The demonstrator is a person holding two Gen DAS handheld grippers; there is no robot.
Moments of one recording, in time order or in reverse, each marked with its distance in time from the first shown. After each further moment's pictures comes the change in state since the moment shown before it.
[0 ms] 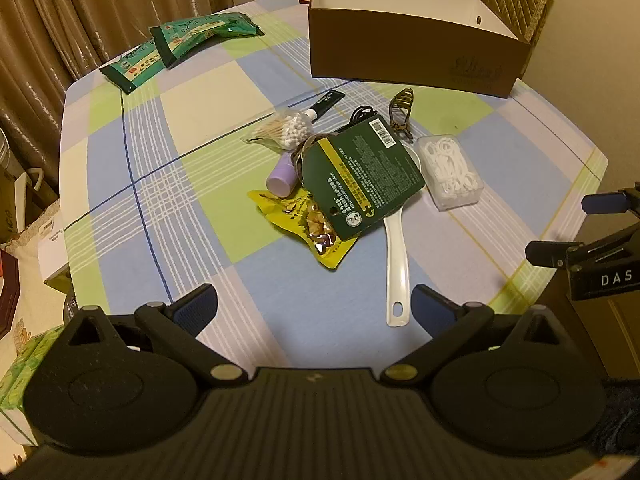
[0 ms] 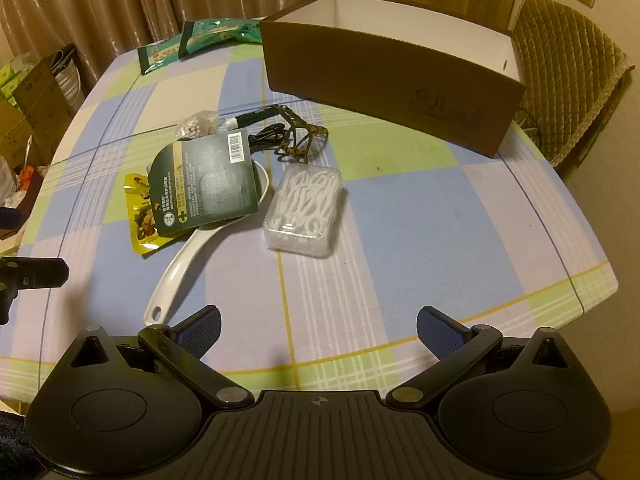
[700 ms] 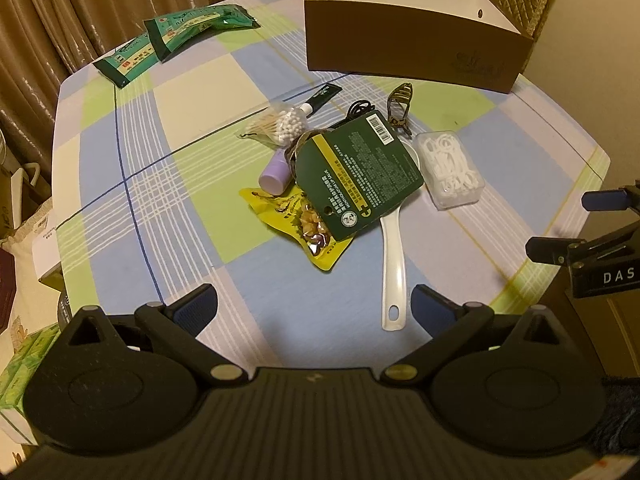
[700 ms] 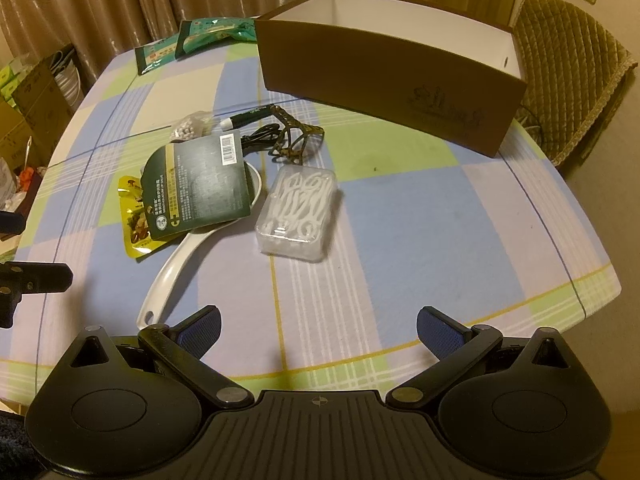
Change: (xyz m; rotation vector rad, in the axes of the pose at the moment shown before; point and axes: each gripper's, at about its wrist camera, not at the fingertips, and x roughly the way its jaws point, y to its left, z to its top) left arm 0.009 -0.004 0.010 -0.003 0.034 -0.006; right arm 0.007 -0.008 0.004 0.001 0.008 0.011
